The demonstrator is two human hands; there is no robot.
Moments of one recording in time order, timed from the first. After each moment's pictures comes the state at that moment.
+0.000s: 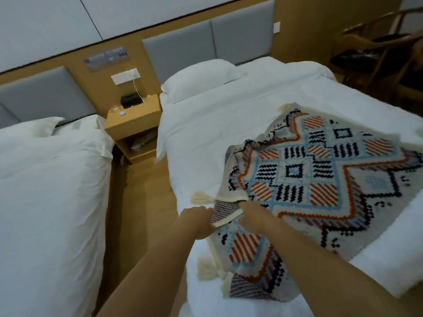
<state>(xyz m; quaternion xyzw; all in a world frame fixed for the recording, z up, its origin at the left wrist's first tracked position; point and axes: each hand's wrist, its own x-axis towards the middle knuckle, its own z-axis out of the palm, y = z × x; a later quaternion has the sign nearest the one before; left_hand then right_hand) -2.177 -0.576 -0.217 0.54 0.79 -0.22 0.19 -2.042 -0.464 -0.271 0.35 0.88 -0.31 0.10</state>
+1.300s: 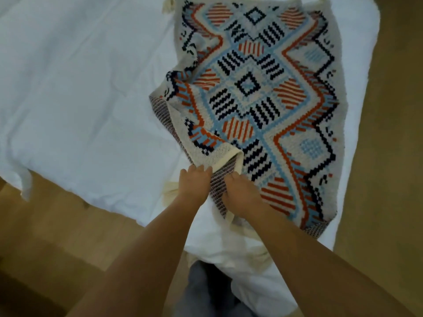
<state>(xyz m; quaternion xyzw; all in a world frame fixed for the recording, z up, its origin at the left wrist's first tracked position) -2.360 -0.418 -0.426 0.82 0.53 -0.18 0.10 -2.235 -0.469 -0.409 0.68 0.67 -0.28 0.07</state>
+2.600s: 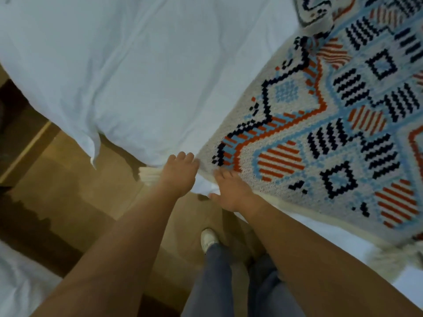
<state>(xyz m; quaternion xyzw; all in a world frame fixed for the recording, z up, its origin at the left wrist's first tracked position) -2.733 -0.347 -0.470 0.84 0.47 -0.23 0.10 -2.577 -0.396 -0.487 0.59 0.70 -0.38 0.15</state>
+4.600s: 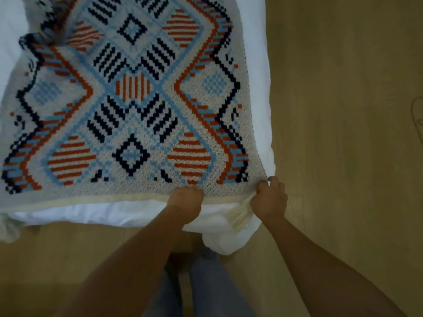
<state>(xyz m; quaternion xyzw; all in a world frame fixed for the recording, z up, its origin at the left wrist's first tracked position) -2.263 -0.594 -0.481 0.91 0.26 -0.30 0.13 -2.098 -0.726 -0.493 0.92 0.31 -0.23 0.00</state>
